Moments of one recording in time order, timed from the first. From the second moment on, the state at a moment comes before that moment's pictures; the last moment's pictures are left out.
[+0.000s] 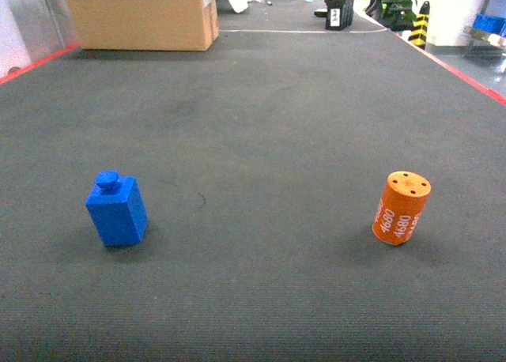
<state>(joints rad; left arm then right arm) 0.00 0.01 0.01 0.00 0.00 -0.01 0.00 0.01 0.01 -0.01 0.00 0.01</state>
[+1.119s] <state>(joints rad) 0.00 0.01 0.01 0.00 0.00 -0.01 0.00 0.01 0.01 -0.01 0.00 0.01</state>
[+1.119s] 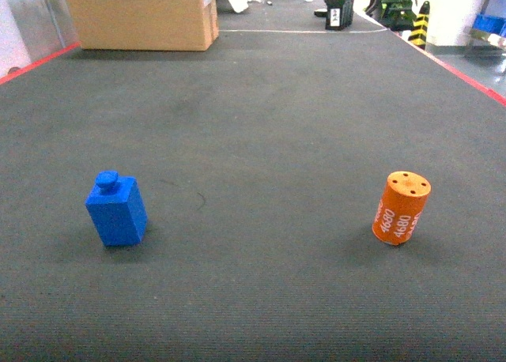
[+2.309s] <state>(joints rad) -0.24 1.57 0.42 0.82 -0.32 -0.08 0.32 1.65 0.36 0.90 0.24 0.09</state>
